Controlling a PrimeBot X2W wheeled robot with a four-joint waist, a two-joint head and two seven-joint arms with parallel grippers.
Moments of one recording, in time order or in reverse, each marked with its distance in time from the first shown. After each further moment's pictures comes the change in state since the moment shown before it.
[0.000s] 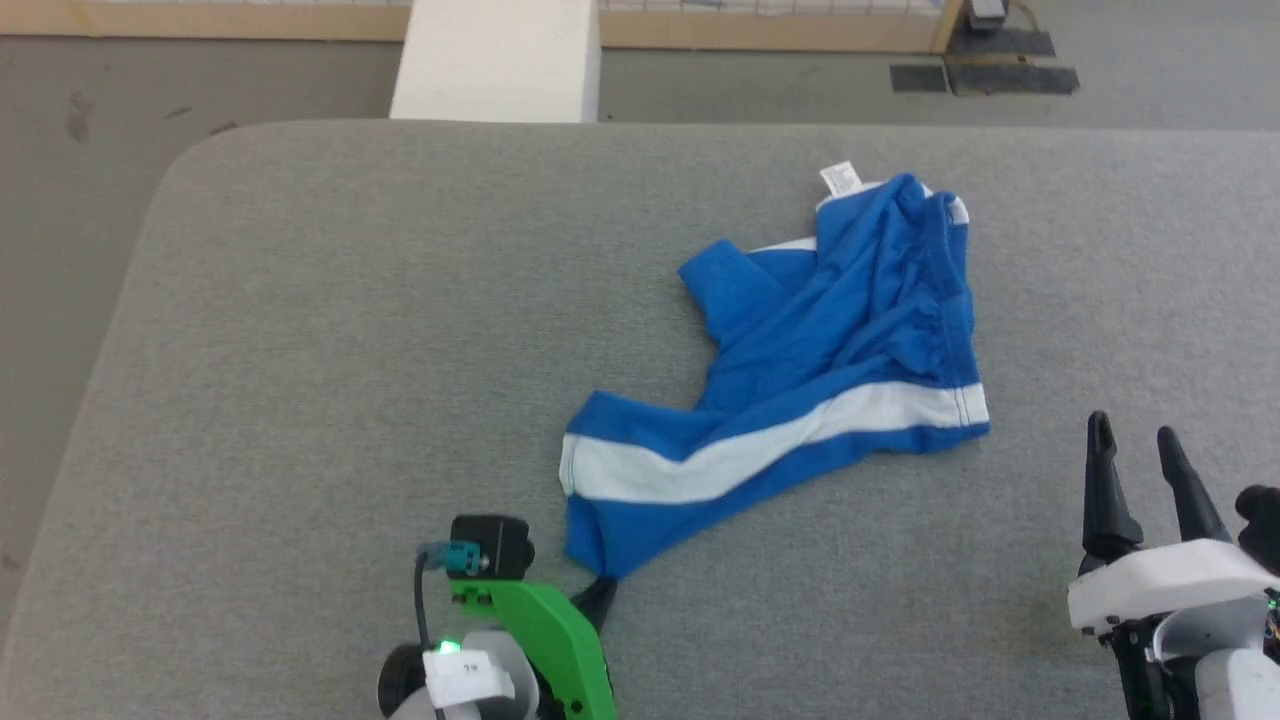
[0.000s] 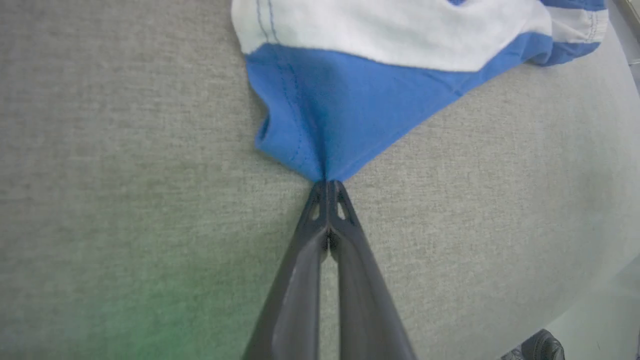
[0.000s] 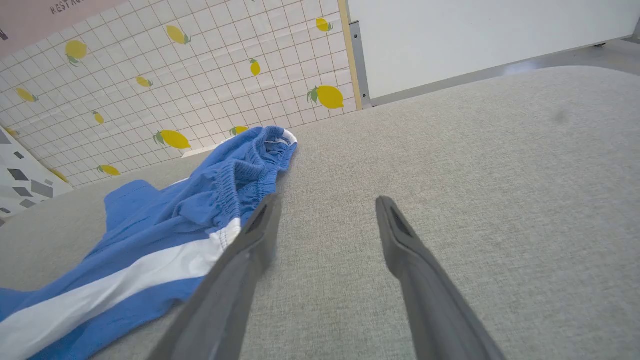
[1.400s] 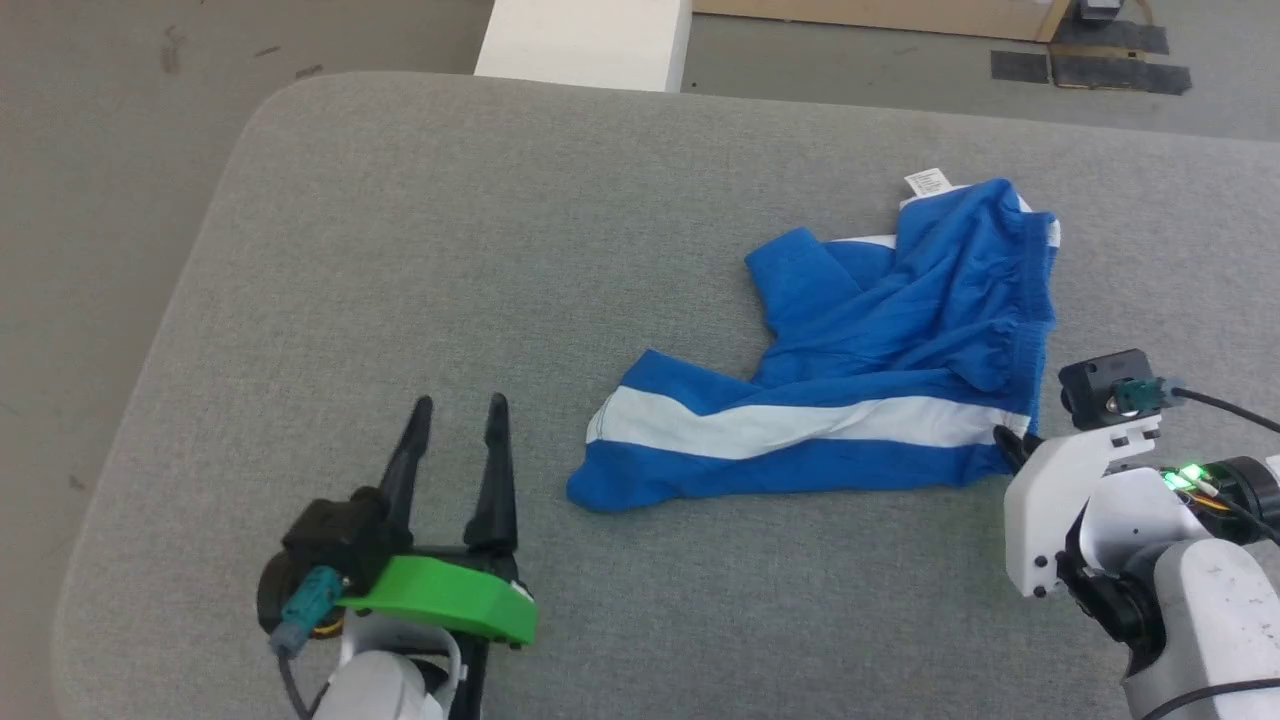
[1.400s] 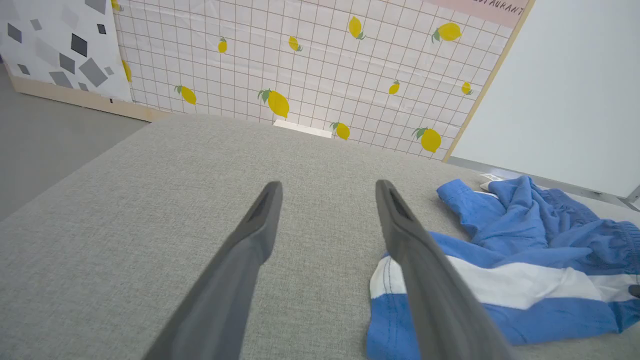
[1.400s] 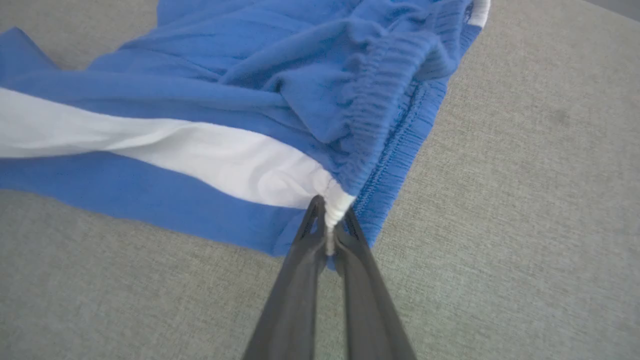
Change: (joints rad) left arm 0.053 -0.102 0.303 -0.124 0.352 -0.090 -0.557; right arm -0.122 -0.129 0.250 -0.115 -0.137 0.000 0.728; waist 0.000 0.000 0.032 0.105
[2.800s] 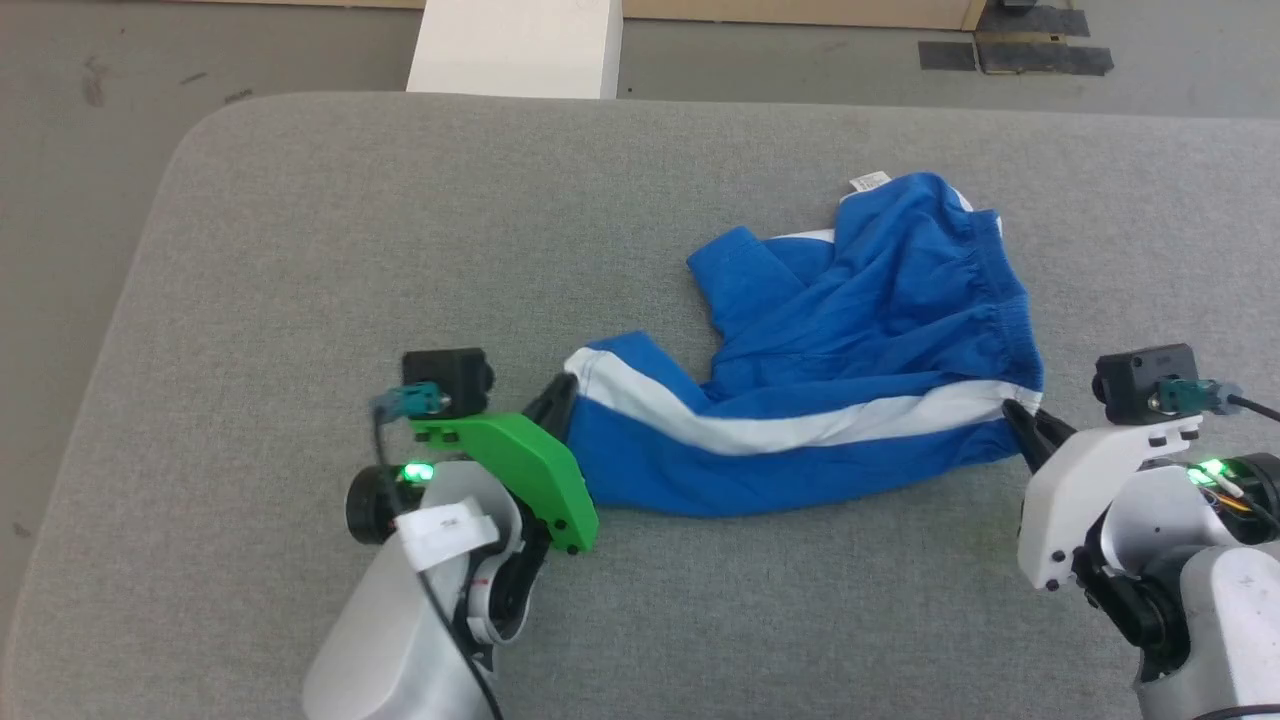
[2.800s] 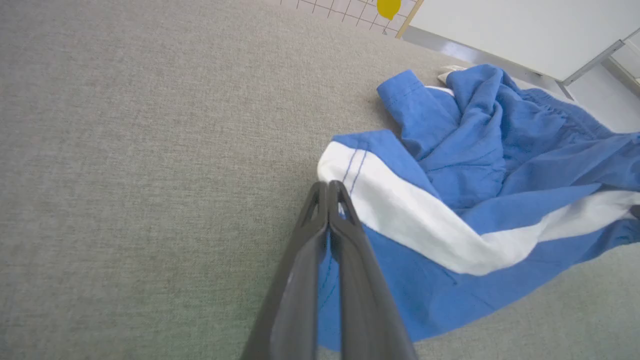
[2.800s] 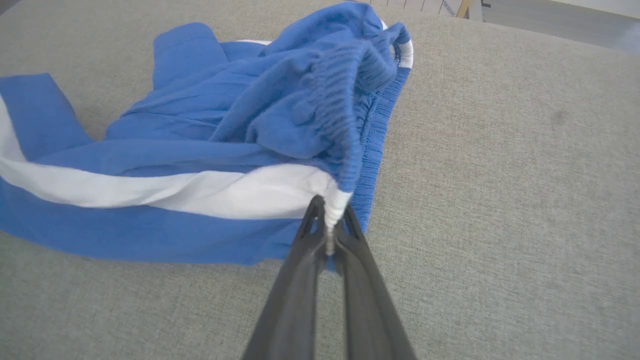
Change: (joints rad) left arm -0.270 -0.026 -0.097 0.223 -0.166 0.014 0.471; right arm 0.033 0.014 -0.035 -0.096 0.050 0.000 -0.046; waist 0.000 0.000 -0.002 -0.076
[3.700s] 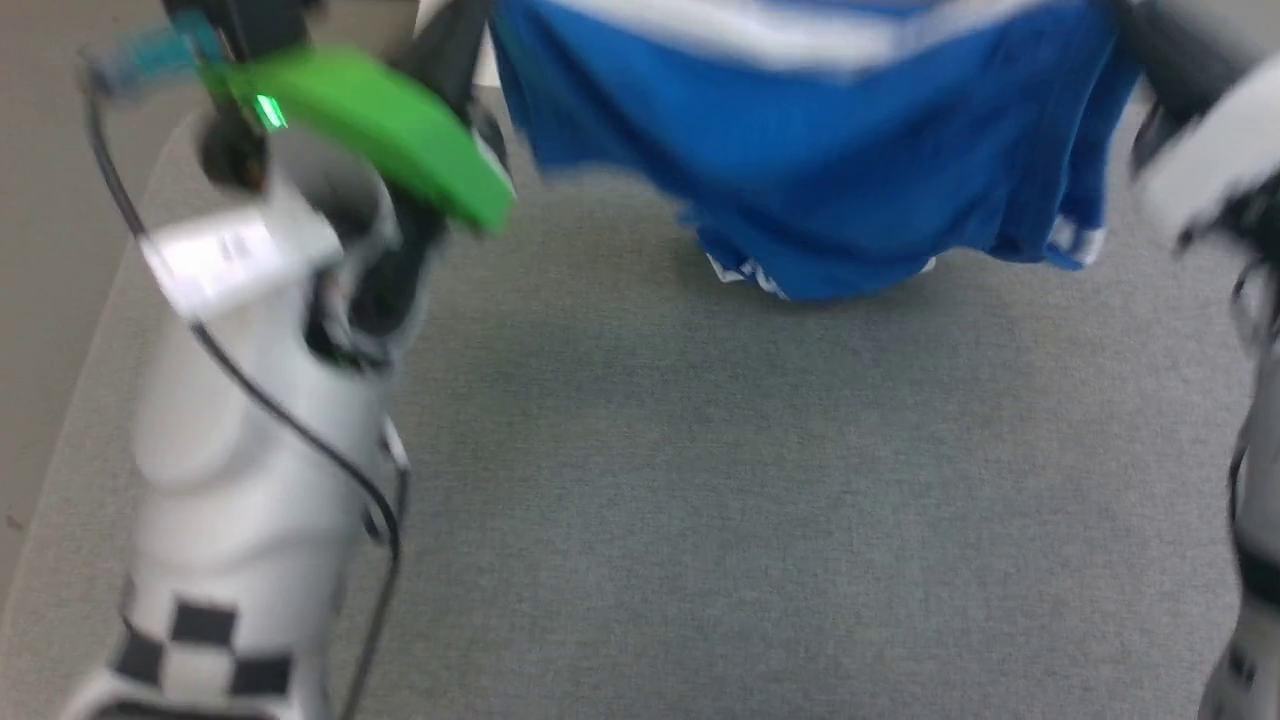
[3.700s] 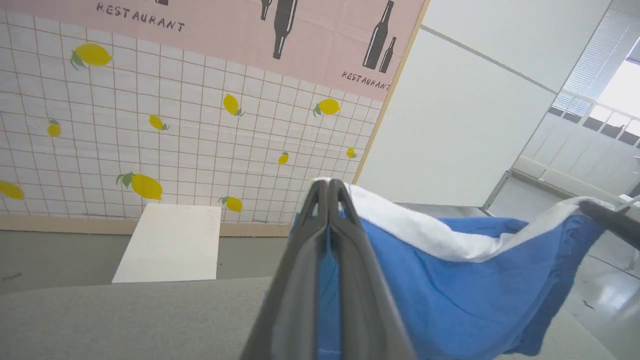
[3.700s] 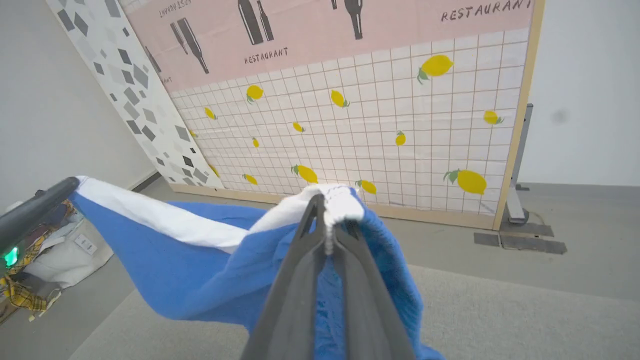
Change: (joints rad) left arm -0.419 0.071 0.117 -0.156 -0.122 -0.091 0.025; right arm -0.518 -0.005 -0.082 -0.056 0.337 0.000 0.104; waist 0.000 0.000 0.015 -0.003
